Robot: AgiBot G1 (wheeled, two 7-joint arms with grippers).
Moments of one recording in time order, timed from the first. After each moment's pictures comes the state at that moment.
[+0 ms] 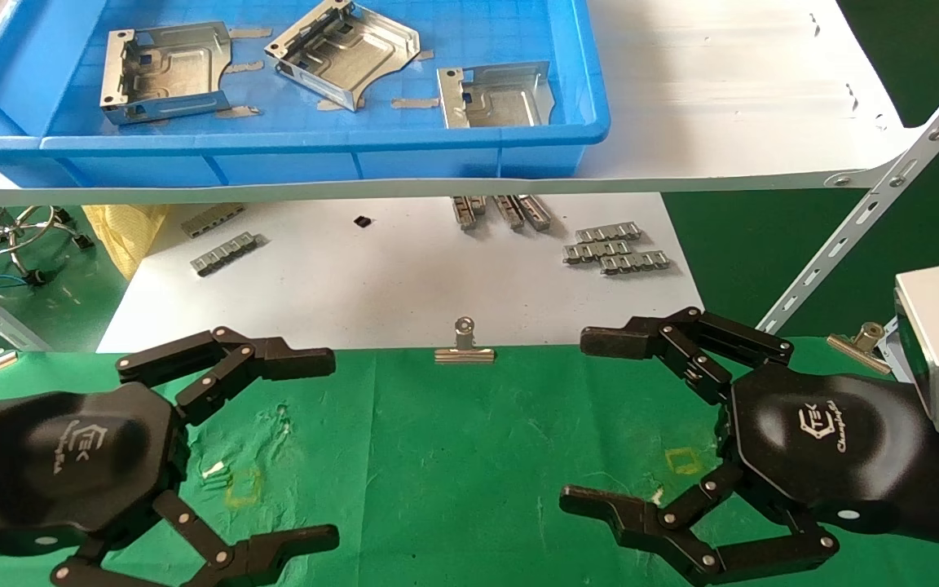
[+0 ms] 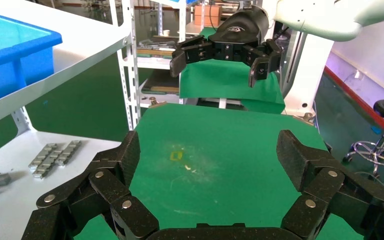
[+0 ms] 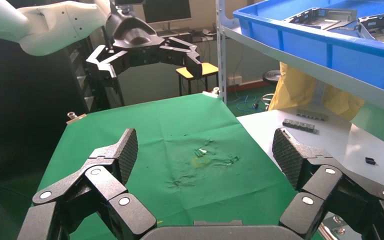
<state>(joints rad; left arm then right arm) -1.08 0.61 0.28 -1.28 0.73 1.50 -0.19 1.09 -0.56 -0.38 1.24 -0.64 -1.44 0.12</state>
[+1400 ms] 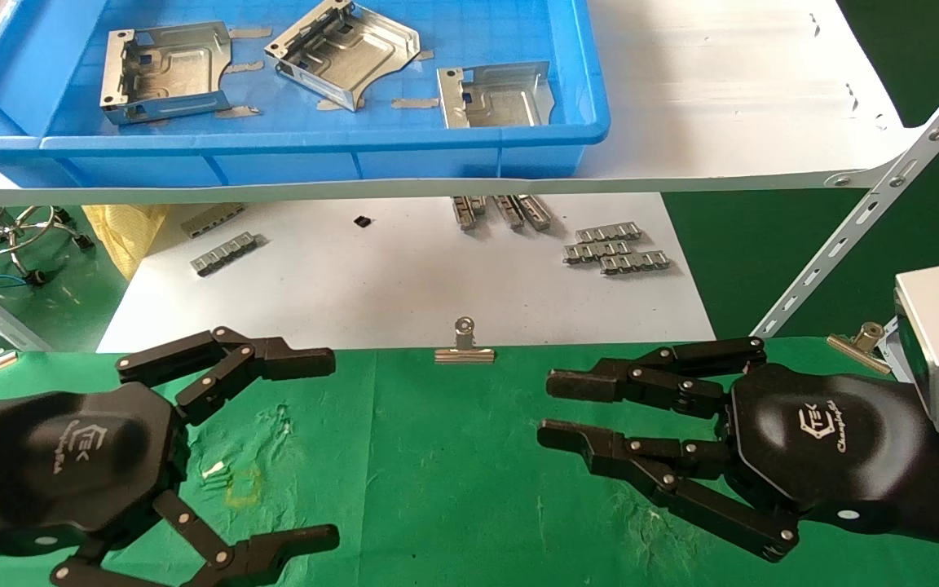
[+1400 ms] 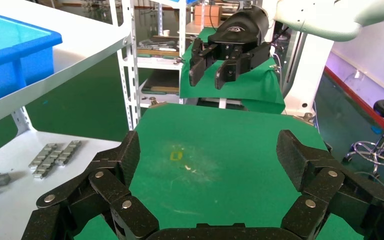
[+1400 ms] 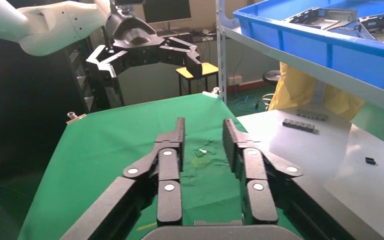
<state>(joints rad) -1.08 0.61 0.28 -1.28 0.73 1.50 -0.19 1.09 -0.56 -0.38 1.24 -0.64 -1.44 0.12</state>
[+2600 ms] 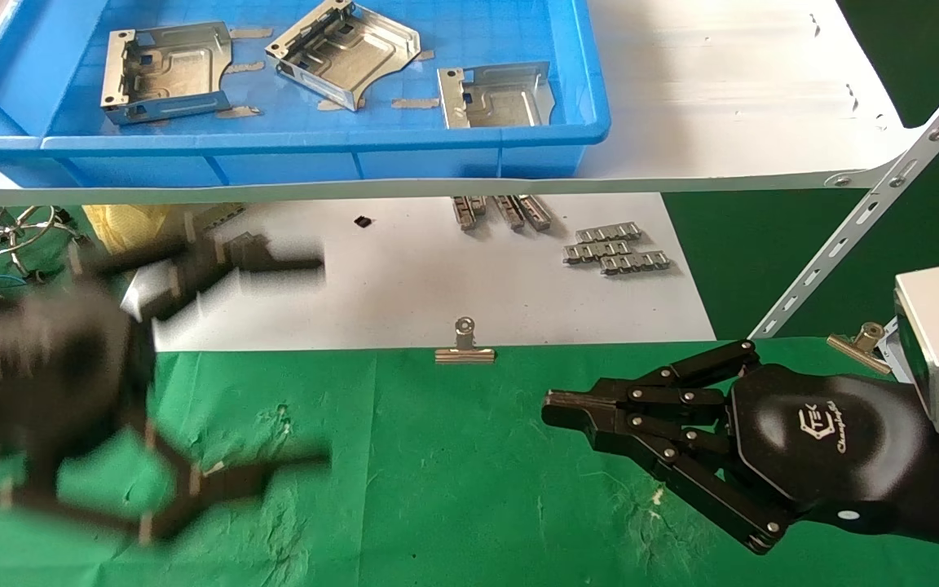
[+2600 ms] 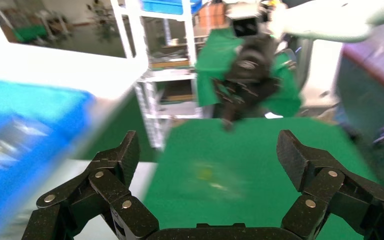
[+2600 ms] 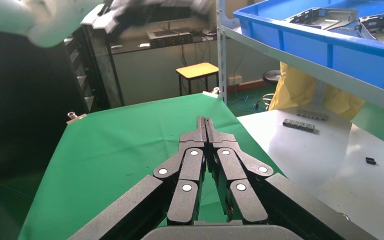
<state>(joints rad) -1.38 0.65 0.31 -1.26 0.85 1.48 -0.27 1.09 -0.56 -0.38 1.24 -0.64 -1.44 0.12</state>
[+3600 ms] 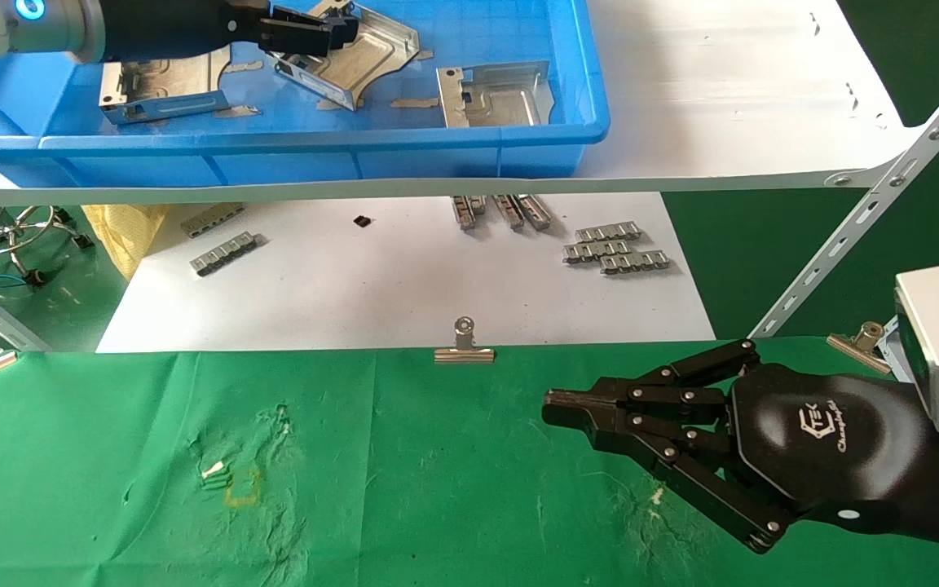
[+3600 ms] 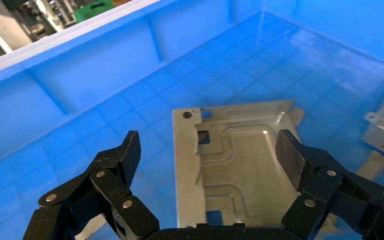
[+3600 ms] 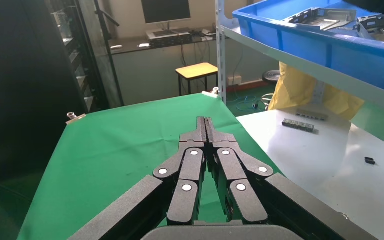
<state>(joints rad) -2.08 1.22 0.56 -0.12 1.44 0.96 -0.14 1.09 -0.56 -0.38 1.24 -0.64 -1.44 0.12</state>
